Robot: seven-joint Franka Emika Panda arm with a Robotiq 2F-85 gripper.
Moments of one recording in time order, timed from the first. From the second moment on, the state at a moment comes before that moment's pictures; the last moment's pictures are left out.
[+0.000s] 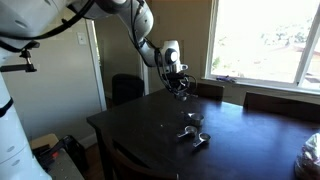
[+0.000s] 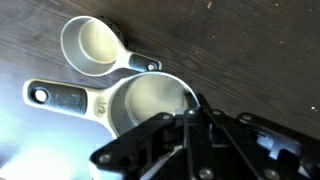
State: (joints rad) arm 0.02 0.80 0.03 -1.48 -0.15 2.41 -0.27
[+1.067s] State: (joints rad) arm -0.05 0.96 0.01 -1.28 -0.07 2.37 -0.18
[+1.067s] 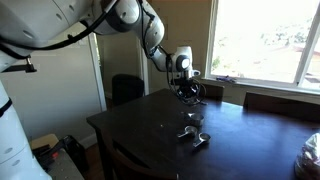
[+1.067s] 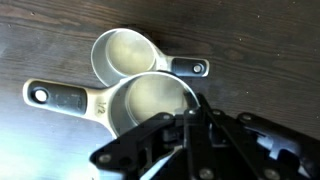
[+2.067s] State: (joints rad) arm -0.07 1.08 -0.03 -1.17 -0.07 2.36 -0.16
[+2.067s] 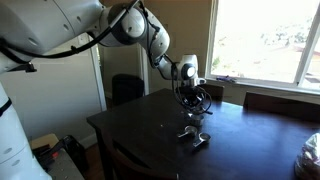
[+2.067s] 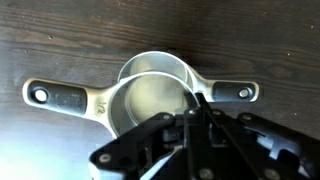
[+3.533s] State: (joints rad) arm -0.10 1.31 -0.02 -0.82 -0.07 2.13 -0.15
